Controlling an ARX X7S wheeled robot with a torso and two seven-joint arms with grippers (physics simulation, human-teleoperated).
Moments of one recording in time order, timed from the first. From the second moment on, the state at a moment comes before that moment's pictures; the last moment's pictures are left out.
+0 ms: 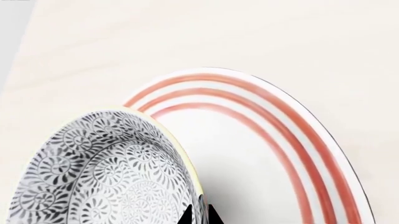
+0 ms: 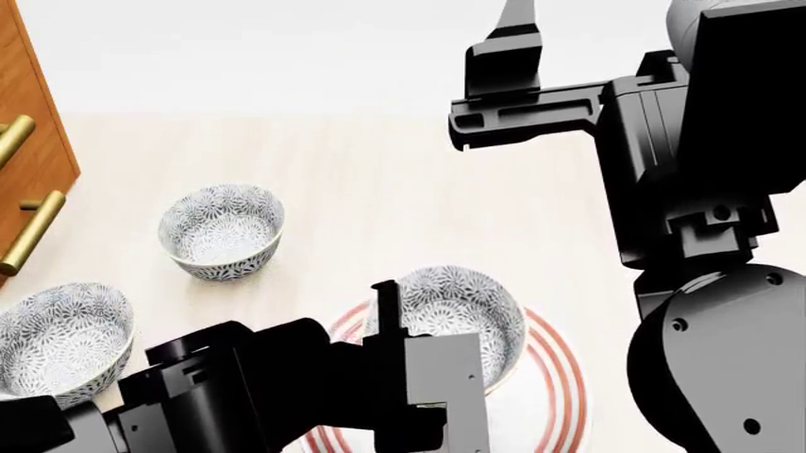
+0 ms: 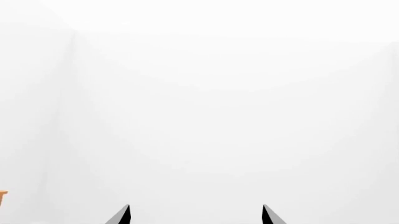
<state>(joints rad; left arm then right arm) -1.27 0.00 1.55 -0.73 -0.51 -0.35 0.46 0.88 0.49 -0.20 -0.48 0.64 0.67 0.32</state>
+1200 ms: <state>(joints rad) -1.21 0.00 1.55 -0.74 -0.46 -0.33 0.47 0.86 0.49 -0.20 -0.47 0.65 0.64 0.32</state>
